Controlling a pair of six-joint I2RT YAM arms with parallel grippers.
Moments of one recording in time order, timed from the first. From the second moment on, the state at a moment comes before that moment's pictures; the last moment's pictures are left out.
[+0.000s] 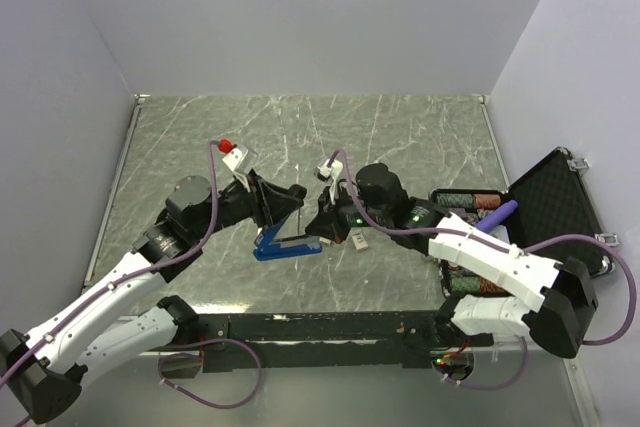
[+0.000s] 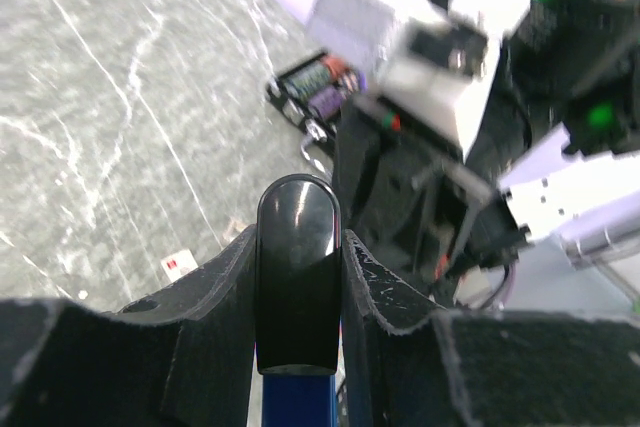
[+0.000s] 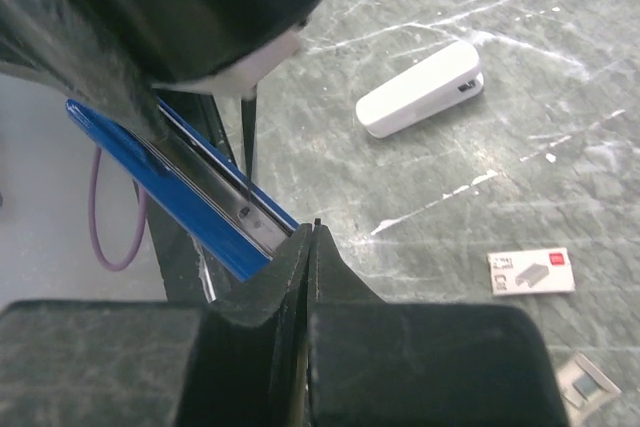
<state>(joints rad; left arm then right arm) -0.69 0.81 0.76 0.01 0.34 -0.45 0.86 1.16 0.91 -0.21 -0.44 0.18</state>
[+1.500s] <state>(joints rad) -0.68 1.15 0.74 0.38 -0.24 -0.52 0.89 1.49 0.89 0.13 -0.42 0.38</state>
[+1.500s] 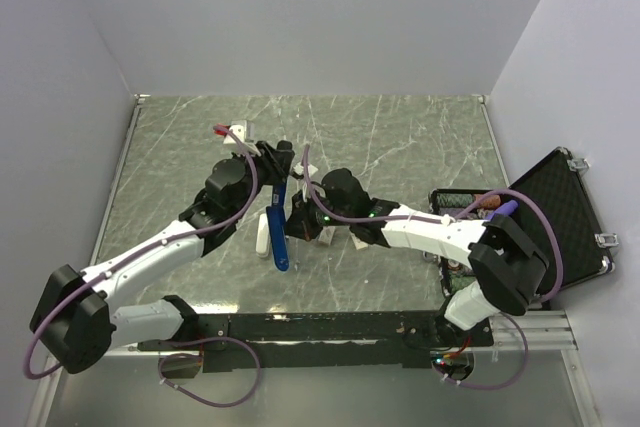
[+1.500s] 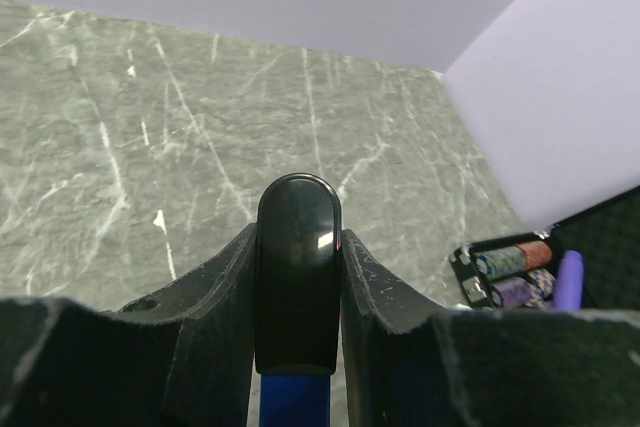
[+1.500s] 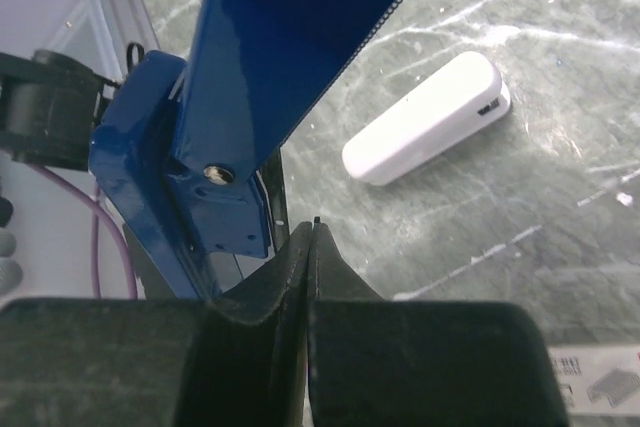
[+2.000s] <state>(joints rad) -0.68 1.24 0.74 0.38 -0.27 -0.53 0.89 1.54 0.86 0.25 -0.44 0.44</state>
